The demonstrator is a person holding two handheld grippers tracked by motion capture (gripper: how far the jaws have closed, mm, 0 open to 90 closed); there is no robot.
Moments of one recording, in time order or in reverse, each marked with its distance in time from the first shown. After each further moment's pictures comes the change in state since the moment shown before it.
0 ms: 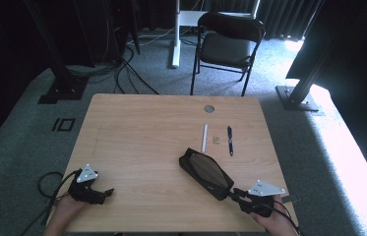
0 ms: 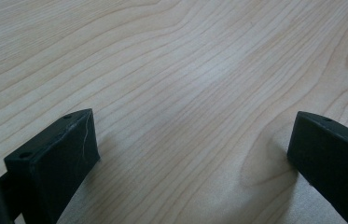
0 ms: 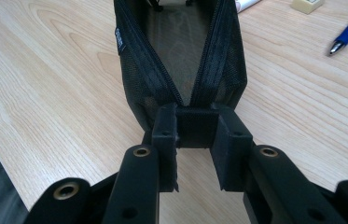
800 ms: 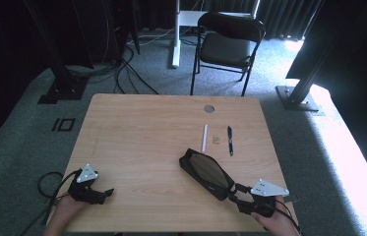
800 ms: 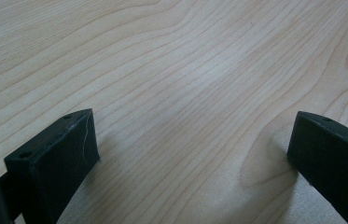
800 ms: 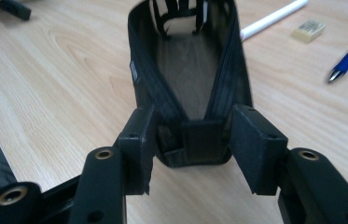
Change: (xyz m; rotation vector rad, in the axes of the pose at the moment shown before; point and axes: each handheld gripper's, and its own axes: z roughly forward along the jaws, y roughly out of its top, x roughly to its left) left arm 0.000 0.000 0.000 0.000 0.000 0.000; right arm 0.001 0.007 -0.007 -0.098 0.027 -0.001
